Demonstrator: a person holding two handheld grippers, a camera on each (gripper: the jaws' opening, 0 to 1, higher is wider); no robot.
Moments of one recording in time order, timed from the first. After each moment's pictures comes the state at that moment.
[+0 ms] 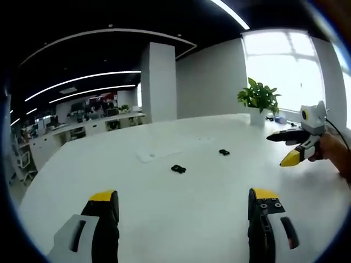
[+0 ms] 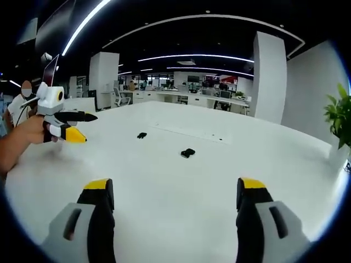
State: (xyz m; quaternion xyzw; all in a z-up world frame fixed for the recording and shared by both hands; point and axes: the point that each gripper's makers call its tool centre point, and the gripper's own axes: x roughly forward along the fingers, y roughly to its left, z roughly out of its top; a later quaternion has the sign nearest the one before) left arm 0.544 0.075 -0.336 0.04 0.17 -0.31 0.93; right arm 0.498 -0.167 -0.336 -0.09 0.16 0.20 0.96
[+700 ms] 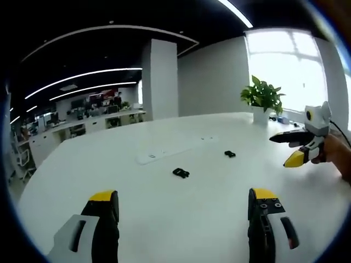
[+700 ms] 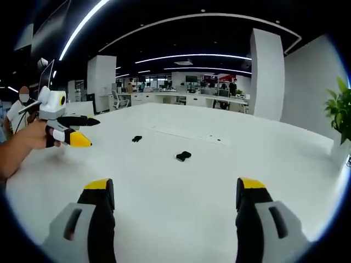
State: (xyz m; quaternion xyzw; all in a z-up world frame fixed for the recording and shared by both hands) left arm 0.563 0.060 -0.342 0.04 0.18 -0.32 0.93; right arm 0.514 -0.175 -0.337 -0.07 0.16 0.19 0.97
